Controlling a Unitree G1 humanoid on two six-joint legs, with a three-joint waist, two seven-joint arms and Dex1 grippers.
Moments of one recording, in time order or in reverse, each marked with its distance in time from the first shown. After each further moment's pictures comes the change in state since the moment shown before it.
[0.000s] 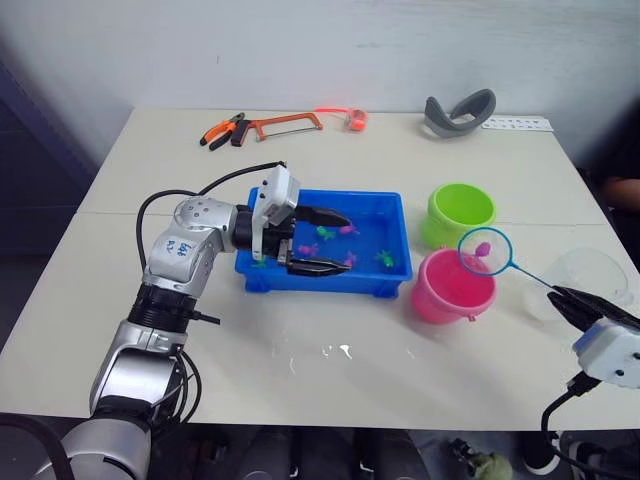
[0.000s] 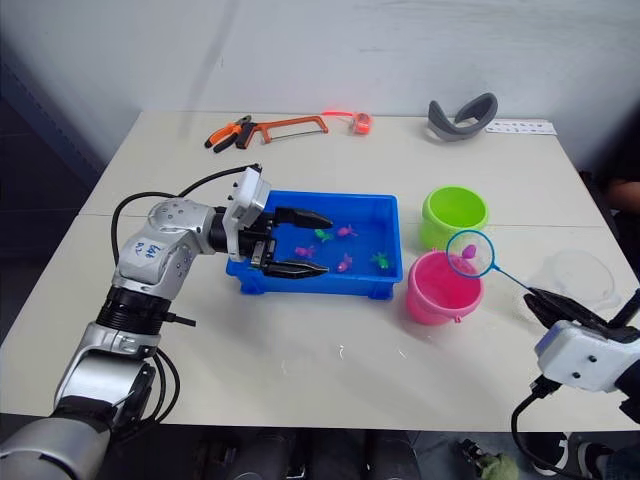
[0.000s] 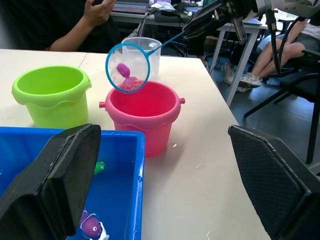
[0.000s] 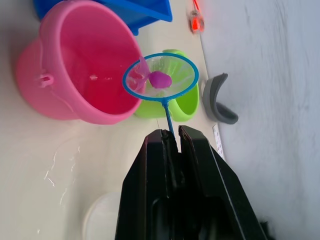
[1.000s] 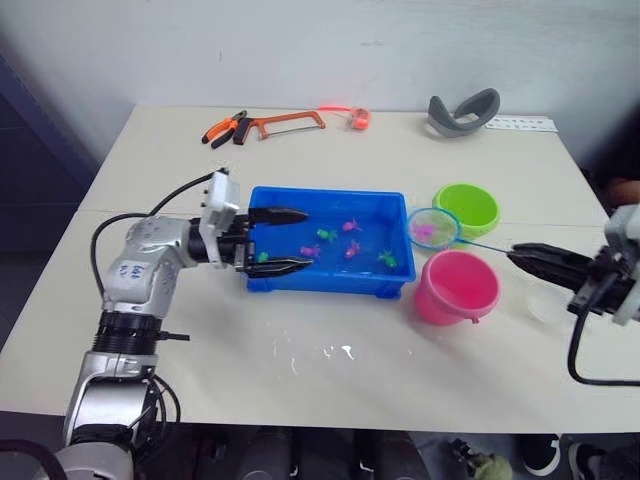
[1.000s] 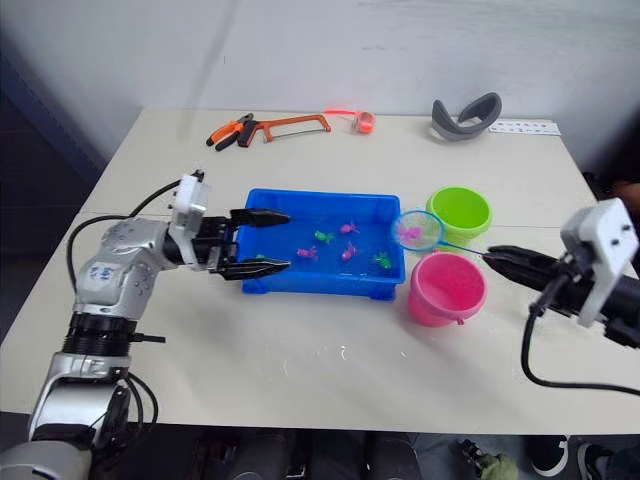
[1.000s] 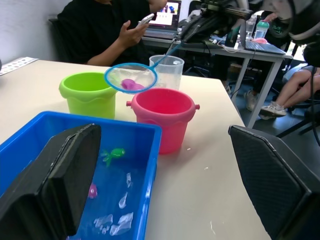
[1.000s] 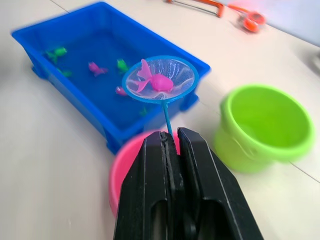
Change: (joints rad) left arm 0.154 0.083 0.157 -0.038 -0.107 -0.051 -0.006; right arm -0.535 -0.116 0.073 -0.070 0.711 1.292 0.226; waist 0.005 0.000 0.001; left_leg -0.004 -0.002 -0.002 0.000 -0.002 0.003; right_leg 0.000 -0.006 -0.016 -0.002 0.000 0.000
